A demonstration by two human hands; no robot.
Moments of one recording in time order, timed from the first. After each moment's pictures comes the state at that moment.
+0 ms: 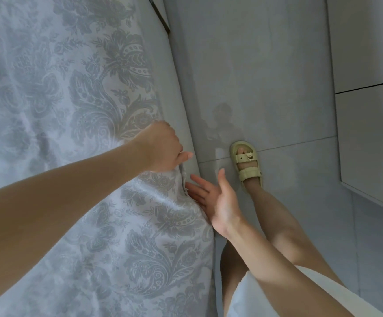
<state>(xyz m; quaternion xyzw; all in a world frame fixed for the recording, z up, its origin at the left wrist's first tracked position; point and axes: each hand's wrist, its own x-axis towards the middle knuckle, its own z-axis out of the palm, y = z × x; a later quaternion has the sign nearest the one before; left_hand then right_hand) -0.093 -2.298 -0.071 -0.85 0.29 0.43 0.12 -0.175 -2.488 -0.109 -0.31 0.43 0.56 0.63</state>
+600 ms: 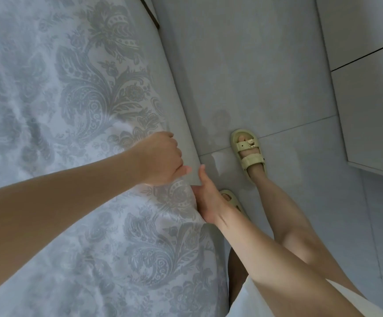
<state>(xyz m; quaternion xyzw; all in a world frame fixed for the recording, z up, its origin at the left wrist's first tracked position) -0.152 -2.325 -0.058 -0.83 0.37 0.41 0.07 -0.227 -2.470 -0.131 -0.23 0.39 0.65 0.61</state>
